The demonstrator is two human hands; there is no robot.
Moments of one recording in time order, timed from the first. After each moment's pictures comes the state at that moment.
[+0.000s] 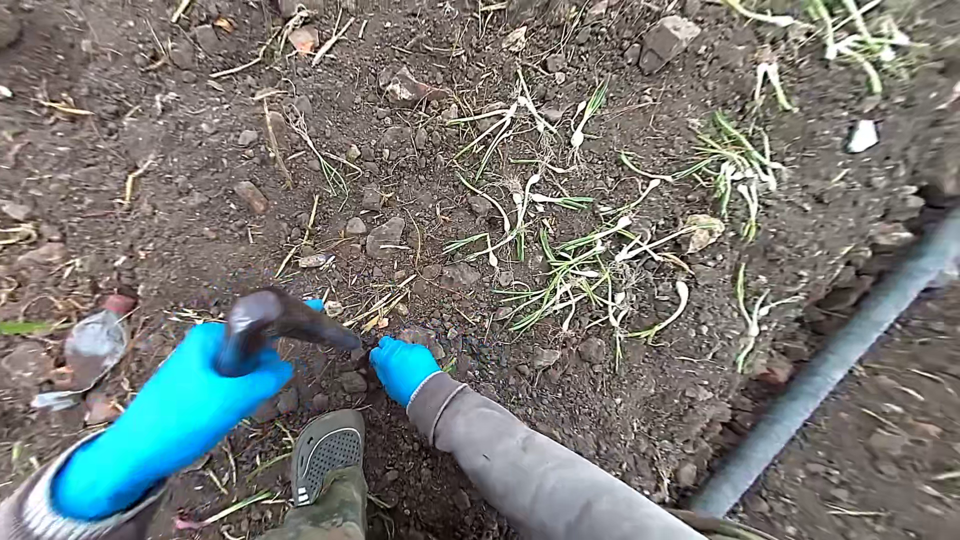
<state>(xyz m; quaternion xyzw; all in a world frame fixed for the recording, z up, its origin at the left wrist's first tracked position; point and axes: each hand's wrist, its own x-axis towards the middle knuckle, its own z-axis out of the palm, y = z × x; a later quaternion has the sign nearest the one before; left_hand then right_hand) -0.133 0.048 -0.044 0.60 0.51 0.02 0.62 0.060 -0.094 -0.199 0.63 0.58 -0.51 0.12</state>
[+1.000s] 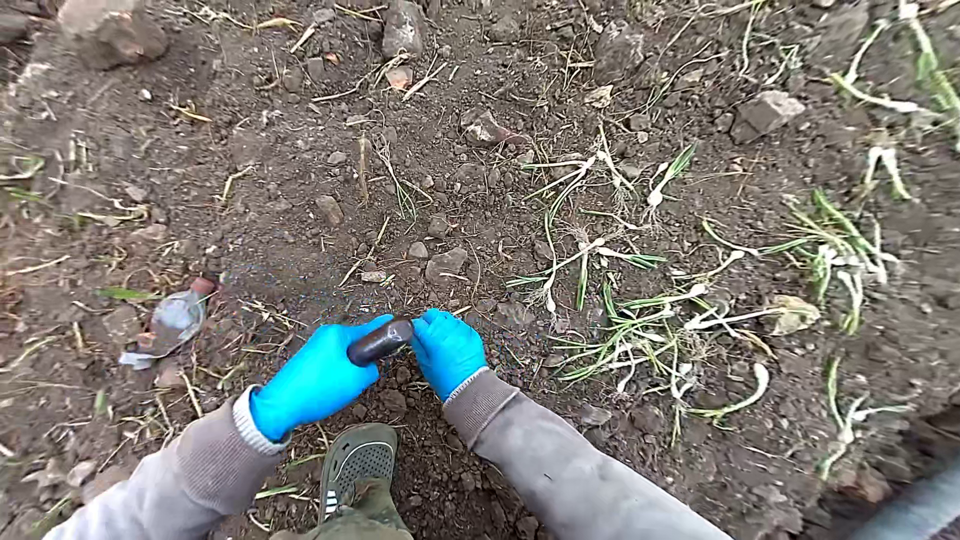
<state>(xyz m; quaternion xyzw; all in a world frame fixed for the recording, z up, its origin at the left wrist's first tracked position) -0.113 0.059 -0.078 0.66 0.49 -0.13 0.56 0.068 -0.036 -0.161 0.70 0.64 -0.31 -0.05</state>
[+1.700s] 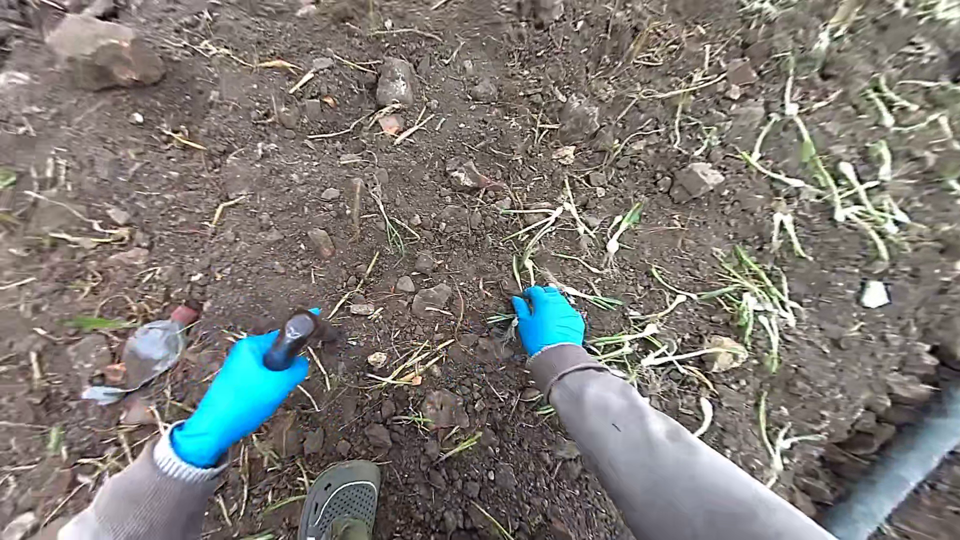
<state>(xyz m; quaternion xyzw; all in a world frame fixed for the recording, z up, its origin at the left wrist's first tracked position) -0.166 0.084 -0.092 0.59 0.61 0.06 0.52 0.247 -0.008 -0.185 0.88 0.42 -0.22 0.05</state>
